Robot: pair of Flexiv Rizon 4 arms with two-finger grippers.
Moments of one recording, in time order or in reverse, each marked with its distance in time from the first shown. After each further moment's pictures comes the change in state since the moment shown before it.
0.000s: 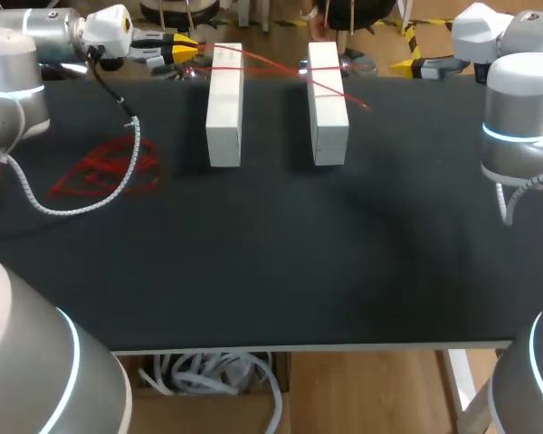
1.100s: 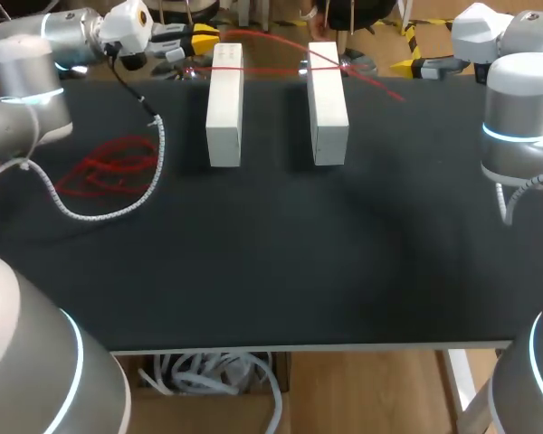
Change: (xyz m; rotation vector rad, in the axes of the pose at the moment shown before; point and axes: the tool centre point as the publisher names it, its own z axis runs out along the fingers) left arm 0.043 -0.064 0.053 0.174 0.059 -0.043; right arm 0.000 0.000 0.000 0.000 0.000 0.000
